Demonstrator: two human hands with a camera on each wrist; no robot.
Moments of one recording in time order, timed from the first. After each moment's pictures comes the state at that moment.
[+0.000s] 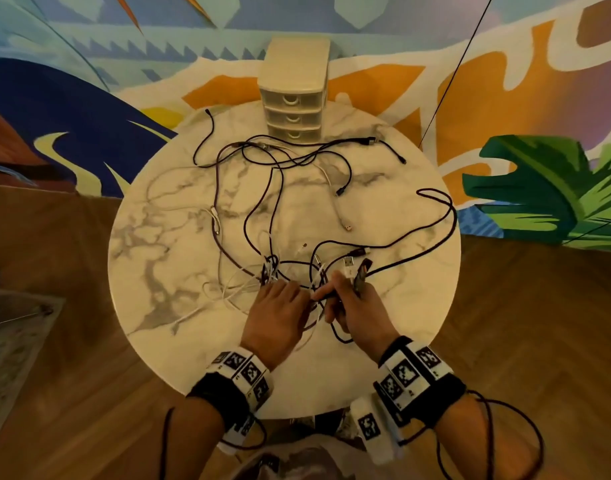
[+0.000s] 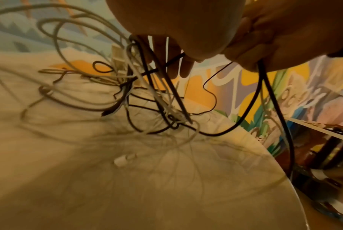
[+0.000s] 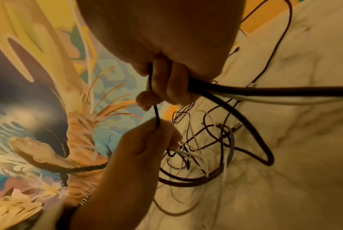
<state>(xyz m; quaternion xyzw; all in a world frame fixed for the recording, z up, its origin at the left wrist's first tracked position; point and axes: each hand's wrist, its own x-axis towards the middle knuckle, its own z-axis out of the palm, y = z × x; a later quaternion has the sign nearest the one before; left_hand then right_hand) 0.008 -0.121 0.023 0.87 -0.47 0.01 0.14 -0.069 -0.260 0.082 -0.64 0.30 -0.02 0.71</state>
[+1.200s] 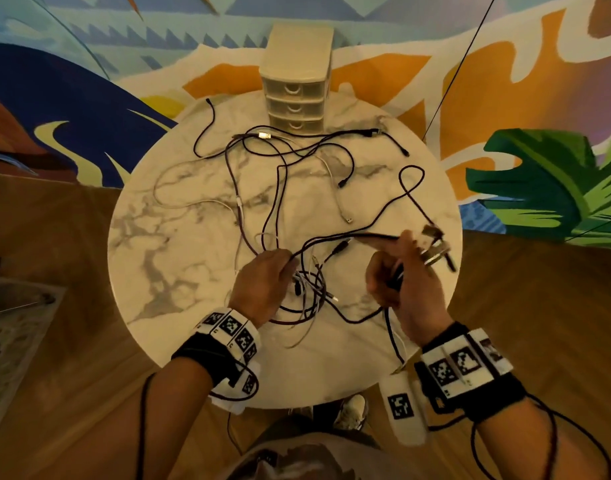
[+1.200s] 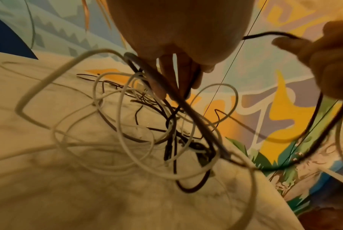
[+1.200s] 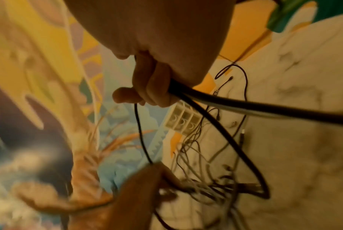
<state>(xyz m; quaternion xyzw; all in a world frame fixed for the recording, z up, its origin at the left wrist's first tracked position) 0.045 -0.129 0.043 0.89 -0.34 -0.11 0.28 -0.084 -0.305 0.110 -0.55 0.25 -0.10 0.79</state>
